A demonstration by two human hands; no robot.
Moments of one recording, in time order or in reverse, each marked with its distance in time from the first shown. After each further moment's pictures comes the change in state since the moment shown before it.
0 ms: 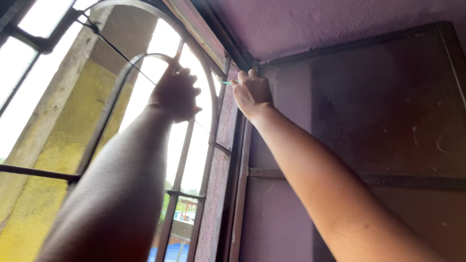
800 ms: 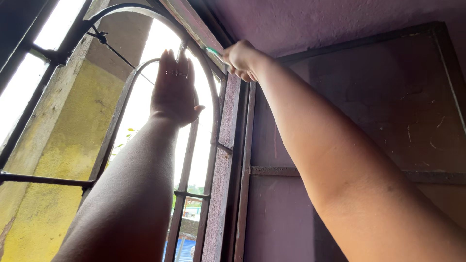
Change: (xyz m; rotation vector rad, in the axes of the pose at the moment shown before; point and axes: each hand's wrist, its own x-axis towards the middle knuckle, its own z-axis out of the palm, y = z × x) left_hand -0.008 -0.004 -0.005 -0.122 -0.027 -0.295; right_hand 0.098 0.026 -0.048 1.240 -0.571 0.682
